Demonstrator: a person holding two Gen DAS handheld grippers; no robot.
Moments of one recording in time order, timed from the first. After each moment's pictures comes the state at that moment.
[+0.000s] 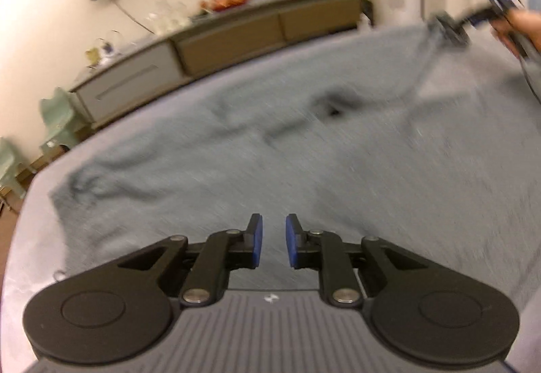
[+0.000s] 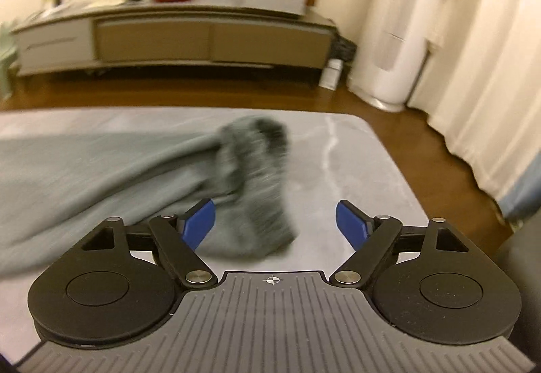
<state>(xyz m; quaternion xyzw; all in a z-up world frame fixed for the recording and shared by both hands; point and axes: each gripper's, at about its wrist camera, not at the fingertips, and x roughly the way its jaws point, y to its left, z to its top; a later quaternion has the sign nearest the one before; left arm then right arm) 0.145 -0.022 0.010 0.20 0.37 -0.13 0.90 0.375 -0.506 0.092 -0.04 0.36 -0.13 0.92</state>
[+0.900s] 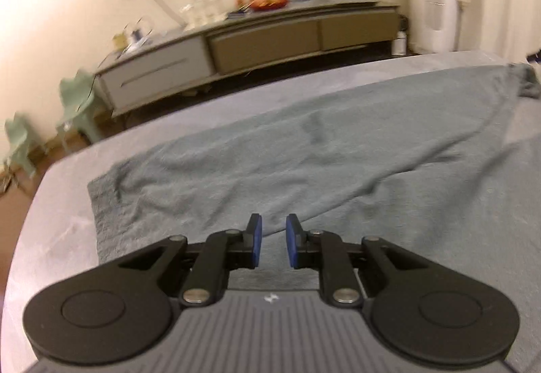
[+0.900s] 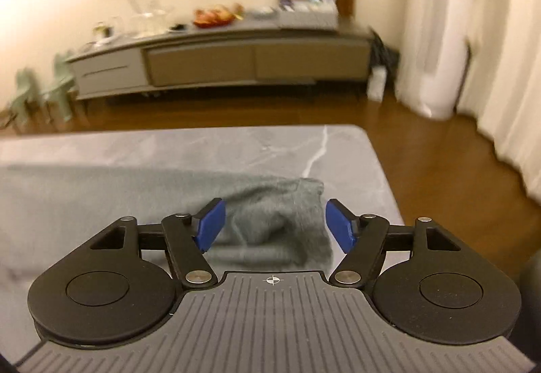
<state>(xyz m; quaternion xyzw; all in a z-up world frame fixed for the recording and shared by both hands) 0.214 0.044 0.029 0.14 0.38 -0.08 0.91 0.311 -0.578 0.132 0.03 0.34 -0.02 0.94</state>
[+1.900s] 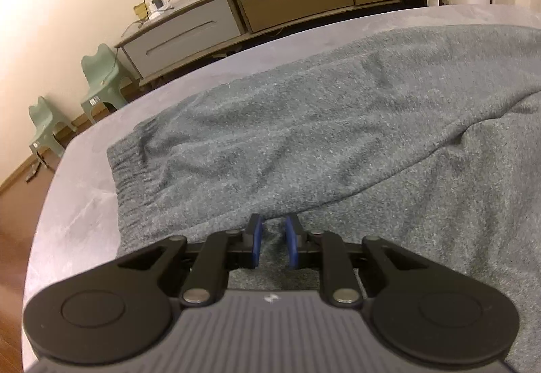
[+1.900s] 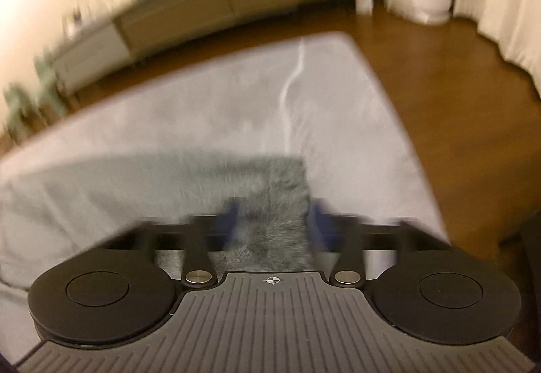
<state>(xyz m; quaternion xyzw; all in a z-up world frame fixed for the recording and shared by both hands) 0.238 0.060 -0.005 0.19 0.43 -0.02 0.88 0.311 -0.603 0.085 0.11 0.46 -0.01 0.88</state>
